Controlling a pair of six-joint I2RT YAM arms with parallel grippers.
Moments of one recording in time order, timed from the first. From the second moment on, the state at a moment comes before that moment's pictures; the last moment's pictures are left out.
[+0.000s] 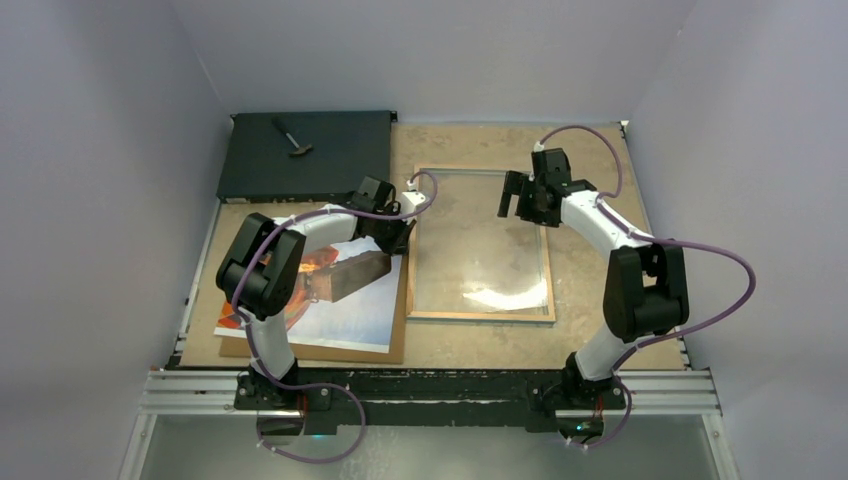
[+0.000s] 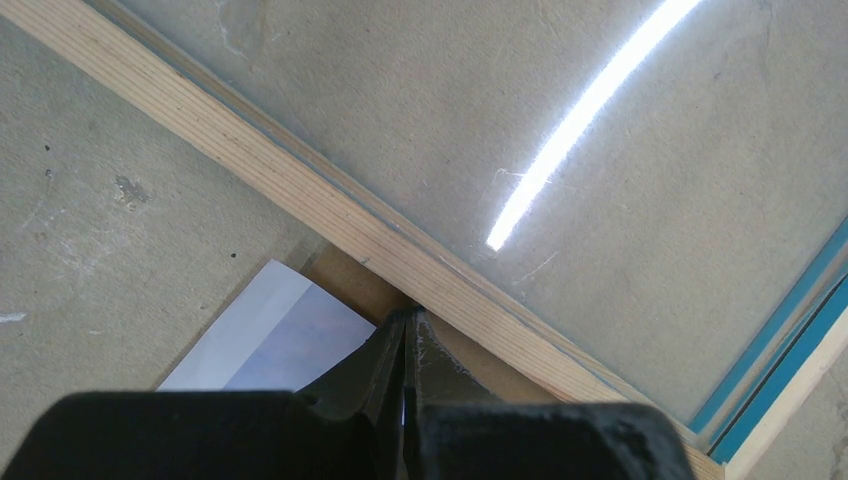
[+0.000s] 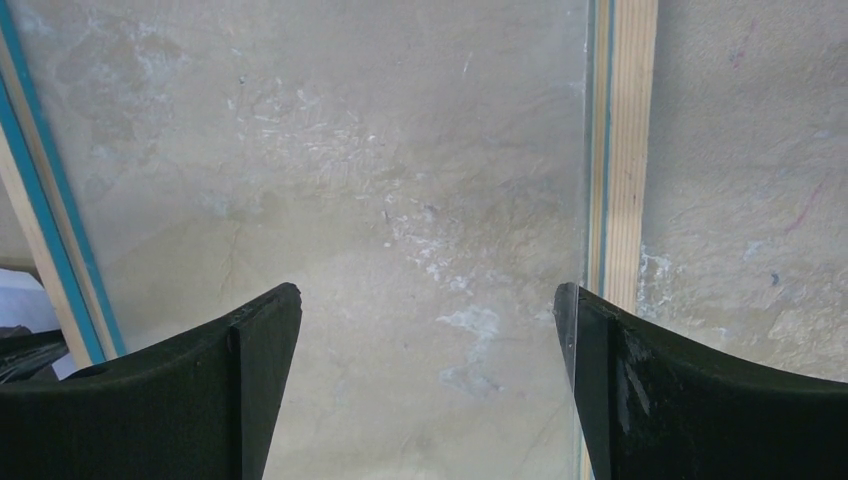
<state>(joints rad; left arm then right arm) -0.47 1.87 1.13 -0.26 0.44 0.25 0.20 1.65 1.17 -0.48 -0.01 0.38</state>
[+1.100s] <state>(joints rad) -0.47 1.87 1.13 -0.26 0.44 0.25 0.19 1.73 1.15 -0.42 0.06 0.39</state>
